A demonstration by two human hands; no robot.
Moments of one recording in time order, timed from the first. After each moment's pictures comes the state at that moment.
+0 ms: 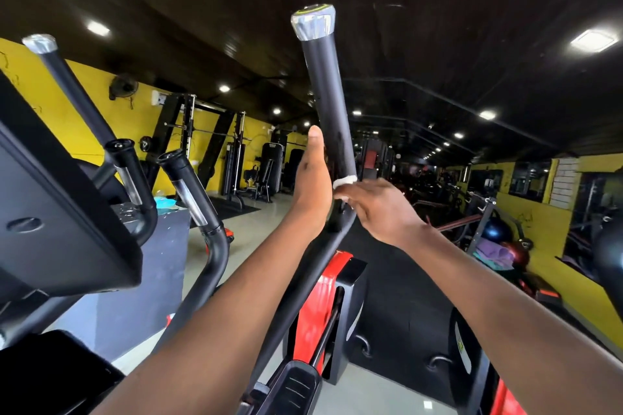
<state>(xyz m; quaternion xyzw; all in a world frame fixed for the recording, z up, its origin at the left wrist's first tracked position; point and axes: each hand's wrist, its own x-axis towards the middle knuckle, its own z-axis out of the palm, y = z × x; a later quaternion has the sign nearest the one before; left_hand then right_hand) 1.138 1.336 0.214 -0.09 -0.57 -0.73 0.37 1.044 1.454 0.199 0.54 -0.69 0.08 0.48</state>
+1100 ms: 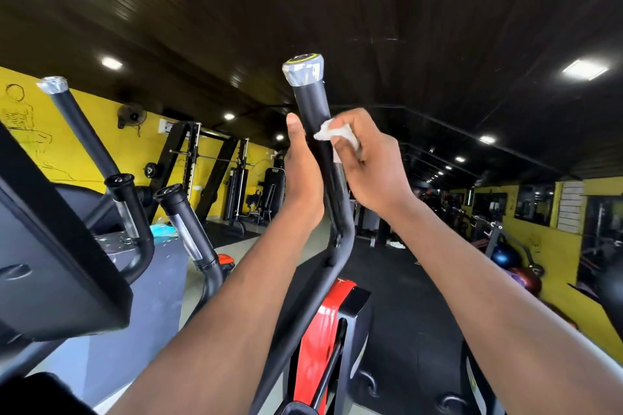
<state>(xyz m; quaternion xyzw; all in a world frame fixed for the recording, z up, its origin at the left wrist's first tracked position) 1.146 1.334 0.274 -0.13 -0.47 -0.77 0.41 1.104 1.428 0.288 0.52 -0.63 0.31 0.49</state>
